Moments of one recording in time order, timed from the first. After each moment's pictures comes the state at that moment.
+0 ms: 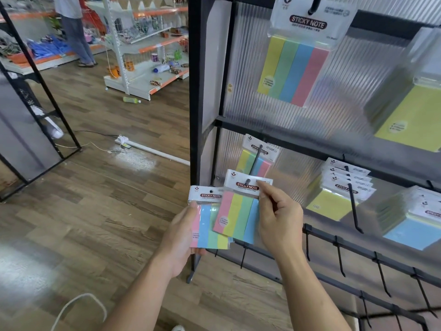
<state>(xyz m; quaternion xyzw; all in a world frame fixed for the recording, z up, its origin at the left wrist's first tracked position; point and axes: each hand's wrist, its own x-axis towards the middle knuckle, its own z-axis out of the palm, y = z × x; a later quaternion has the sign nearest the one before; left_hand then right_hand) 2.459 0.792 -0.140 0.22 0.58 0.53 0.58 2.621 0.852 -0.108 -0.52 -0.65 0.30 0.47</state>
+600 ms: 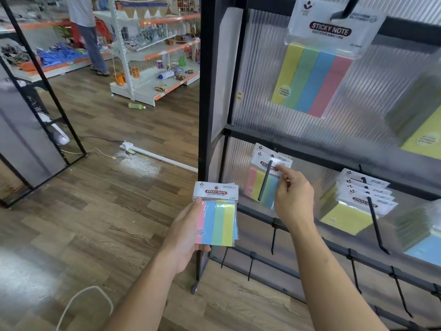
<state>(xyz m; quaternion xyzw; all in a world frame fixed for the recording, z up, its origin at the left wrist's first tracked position) 2.437 0.817 -0.134 0.24 0.59 0.52 0.57 2.611 0.931 -0.104 -0.60 -0.67 0.17 0.39</state>
